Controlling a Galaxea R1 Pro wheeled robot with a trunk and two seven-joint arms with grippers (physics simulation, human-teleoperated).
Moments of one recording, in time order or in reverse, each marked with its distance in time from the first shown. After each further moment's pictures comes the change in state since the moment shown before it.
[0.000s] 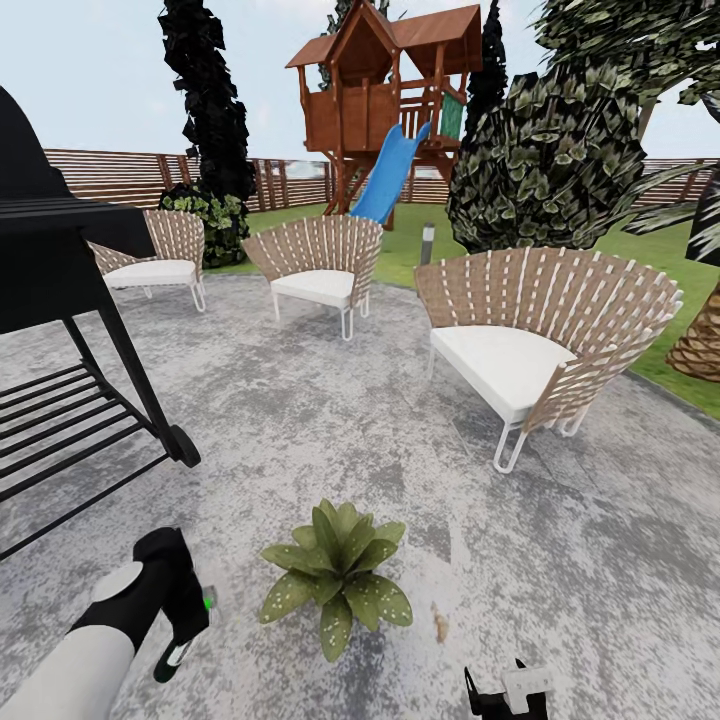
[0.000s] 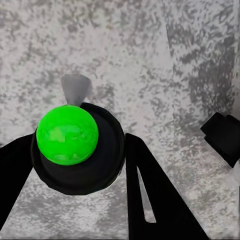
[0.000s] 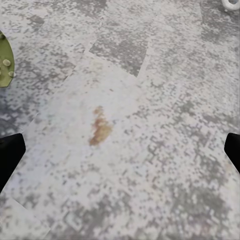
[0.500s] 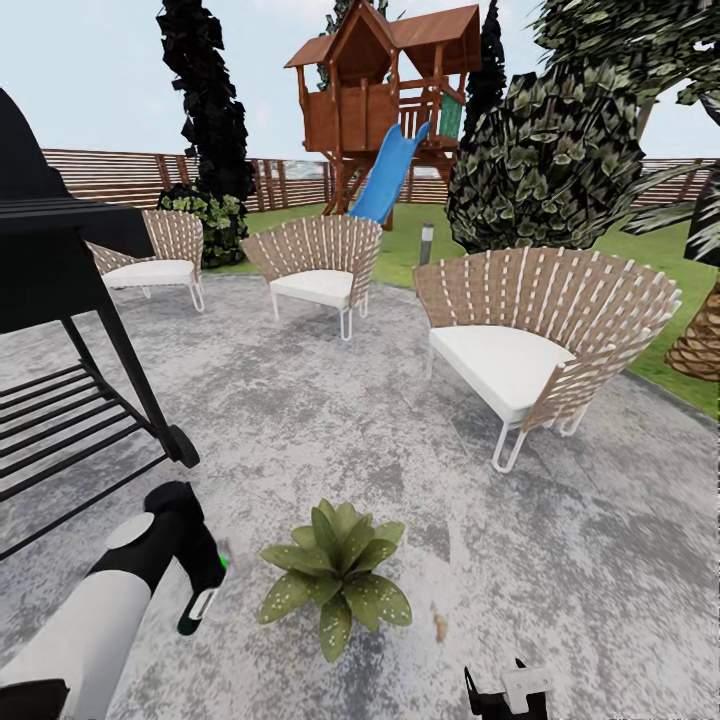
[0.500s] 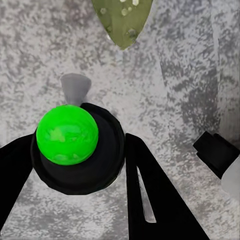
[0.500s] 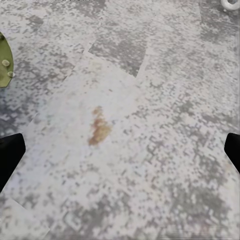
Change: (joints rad) left arm -0.147 -0.014 -0.009 0.016 -0.011 0.019 -0.135; right arm 0.000 0.000 0.000 -0.001 0.000 0.000 0.000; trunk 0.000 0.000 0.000
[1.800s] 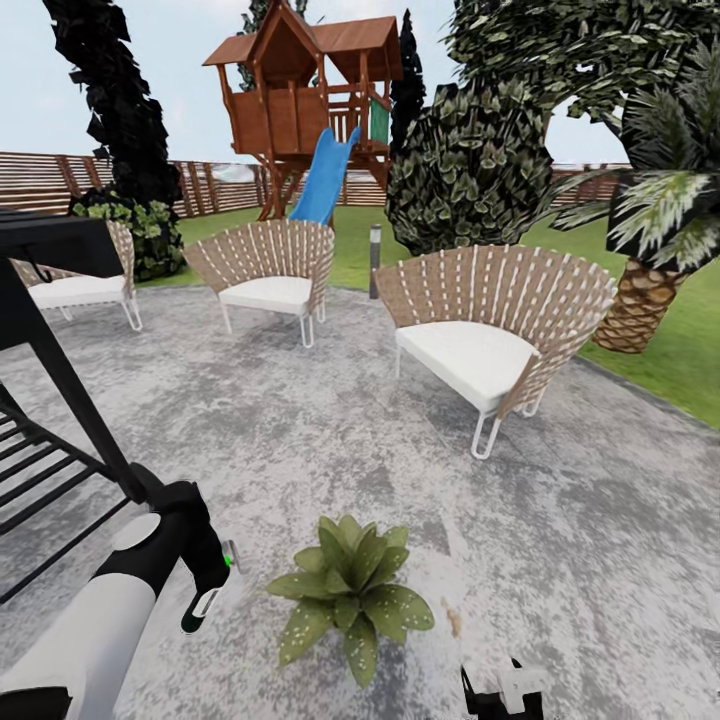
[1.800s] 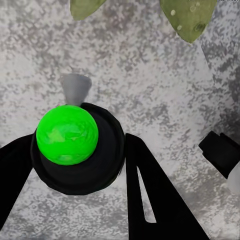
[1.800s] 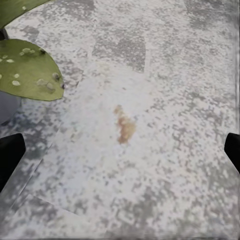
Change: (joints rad) left arm 0.013 -0.012 -0.033 -0.030 -0.003 0.000 0.002; right arm 0.000 0.011 -0.001 0.000 -0.002 0.000 -0.001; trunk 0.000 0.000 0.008
